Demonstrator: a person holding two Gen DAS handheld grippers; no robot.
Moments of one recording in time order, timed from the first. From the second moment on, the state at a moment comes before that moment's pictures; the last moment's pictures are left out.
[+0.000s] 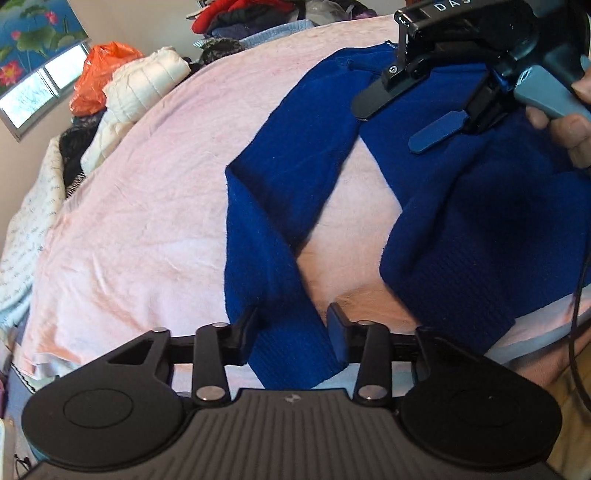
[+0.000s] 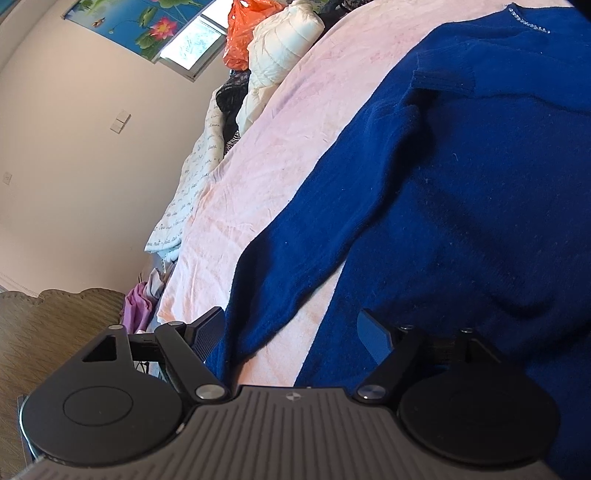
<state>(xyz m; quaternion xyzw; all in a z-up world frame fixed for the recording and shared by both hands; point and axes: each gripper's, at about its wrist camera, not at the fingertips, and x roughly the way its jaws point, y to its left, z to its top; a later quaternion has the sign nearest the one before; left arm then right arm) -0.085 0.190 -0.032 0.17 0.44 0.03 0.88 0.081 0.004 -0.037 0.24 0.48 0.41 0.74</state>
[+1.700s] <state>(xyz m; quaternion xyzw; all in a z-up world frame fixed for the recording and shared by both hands) -0.099 0.389 0.007 -0.45 0.33 0.03 0.83 -0.105 0.201 -0.040 -0.42 0.05 0.57 0.70</state>
